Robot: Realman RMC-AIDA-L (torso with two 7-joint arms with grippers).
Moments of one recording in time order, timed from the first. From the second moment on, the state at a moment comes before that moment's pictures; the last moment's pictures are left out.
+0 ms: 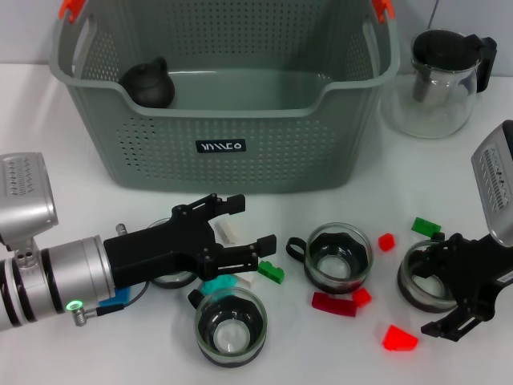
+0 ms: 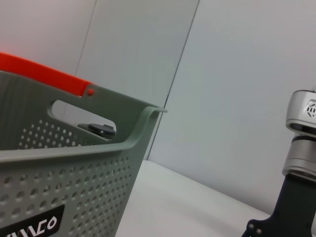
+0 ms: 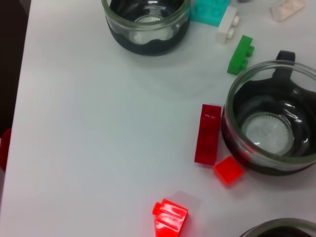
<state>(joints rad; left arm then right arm) -0.49 -2.16 0.53 0.38 1.97 1.54 -1.10 0.62 2.10 -1.10 -1.04 -2.61 -1.64 1.57</state>
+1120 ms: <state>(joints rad) -0.48 -2.16 0.52 0.37 1.97 1.52 -1.08 0.64 2.09 -1.16 -1.06 -2.65 -1.64 1.71</state>
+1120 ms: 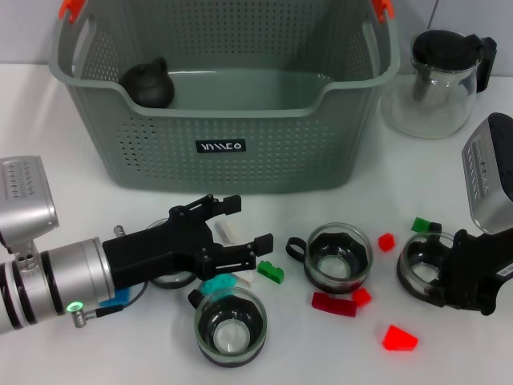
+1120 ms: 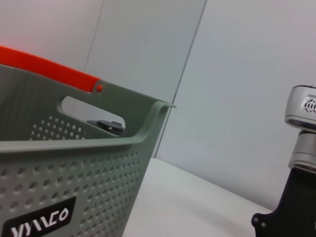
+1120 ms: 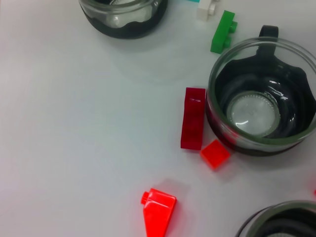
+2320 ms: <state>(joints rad) -0.45 -2.15 0.51 0.38 1.97 1.58 -1.03 0.74 2.06 -1.02 -1.39 -2.13 -1.99 1.94</state>
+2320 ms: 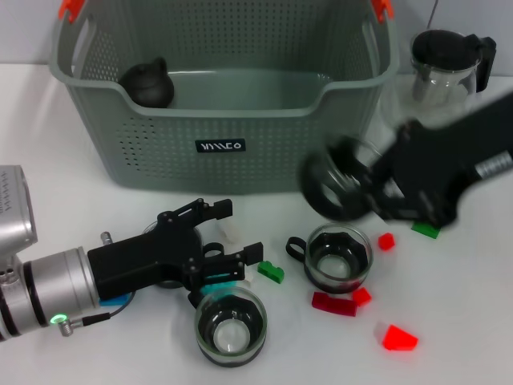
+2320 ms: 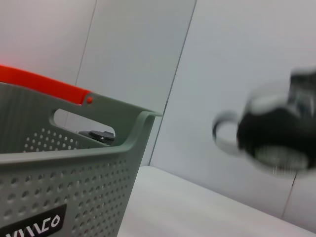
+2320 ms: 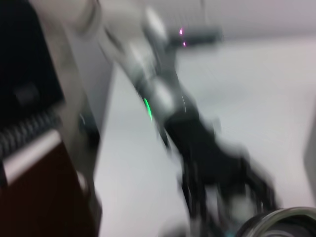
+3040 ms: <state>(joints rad) -0.45 -2.15 0.51 0.37 1.97 1.57 -1.03 1.16 2.02 -0.99 -0.73 -2.28 -1.13 1.85</state>
